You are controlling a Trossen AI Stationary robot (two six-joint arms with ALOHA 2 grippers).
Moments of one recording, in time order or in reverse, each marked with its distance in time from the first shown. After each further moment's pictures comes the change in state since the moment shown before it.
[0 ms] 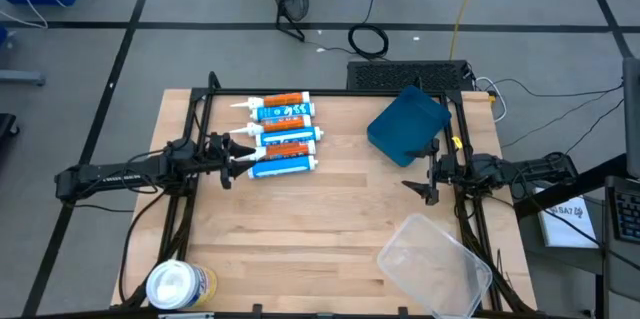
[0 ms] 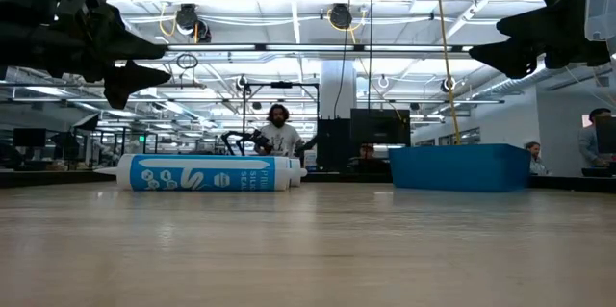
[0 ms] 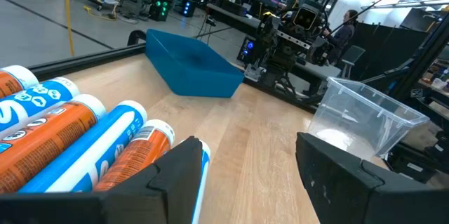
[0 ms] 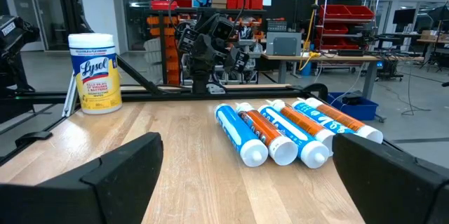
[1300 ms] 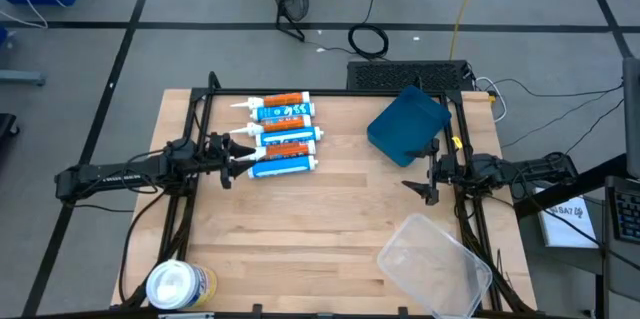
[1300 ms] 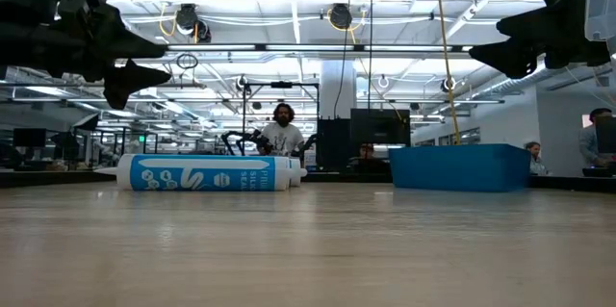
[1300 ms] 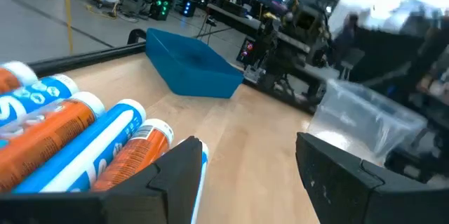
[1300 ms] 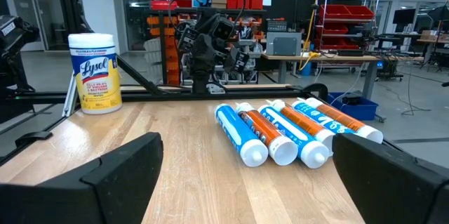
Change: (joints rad) left arm 0.004 0.000 0.000 0.015 -0.026 -0.032; right arm 0.000 0.000 0.000 0.000 0.000 0.000
